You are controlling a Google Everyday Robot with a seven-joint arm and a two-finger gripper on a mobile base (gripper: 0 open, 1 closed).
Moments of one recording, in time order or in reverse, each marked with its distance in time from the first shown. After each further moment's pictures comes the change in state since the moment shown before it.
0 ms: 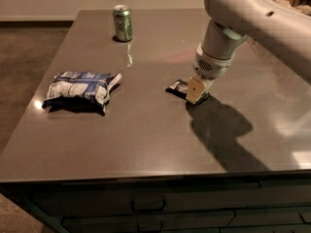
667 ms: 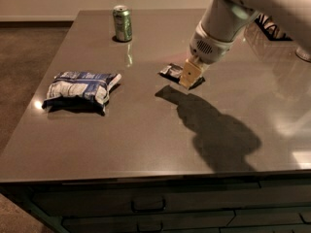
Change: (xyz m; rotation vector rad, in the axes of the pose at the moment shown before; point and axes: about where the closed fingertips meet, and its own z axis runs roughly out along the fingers) arm -0.030 0.024 -0.055 -0.005 -0.126 -0.059
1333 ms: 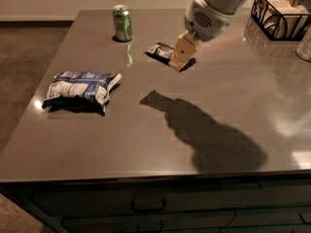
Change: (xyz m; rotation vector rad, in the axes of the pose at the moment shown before) arm -0.037 0.023 -0.055 -0.027 -0.100 -0.070
